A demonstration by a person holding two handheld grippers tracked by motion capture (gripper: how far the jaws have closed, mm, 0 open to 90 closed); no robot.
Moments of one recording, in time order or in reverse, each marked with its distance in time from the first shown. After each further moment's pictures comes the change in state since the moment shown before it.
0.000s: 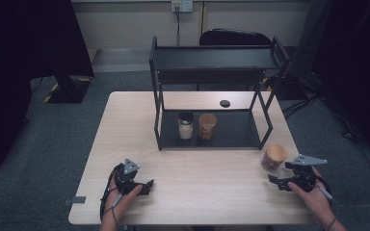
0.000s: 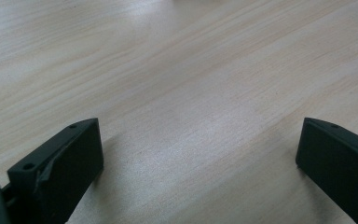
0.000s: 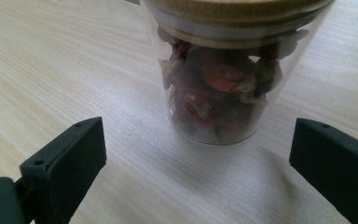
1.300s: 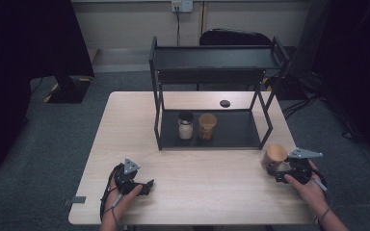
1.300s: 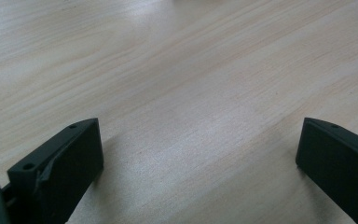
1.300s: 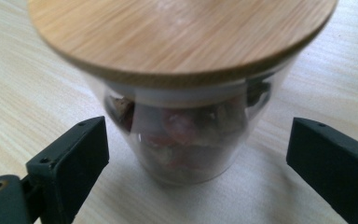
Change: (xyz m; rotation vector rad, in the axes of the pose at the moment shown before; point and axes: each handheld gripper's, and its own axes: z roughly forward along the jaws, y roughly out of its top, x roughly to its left) left arm 0.000 0.000 0.000 0.000 0.000 0.000; right arm -0.013 0.012 0.018 -0.006 -0.040 -0.004
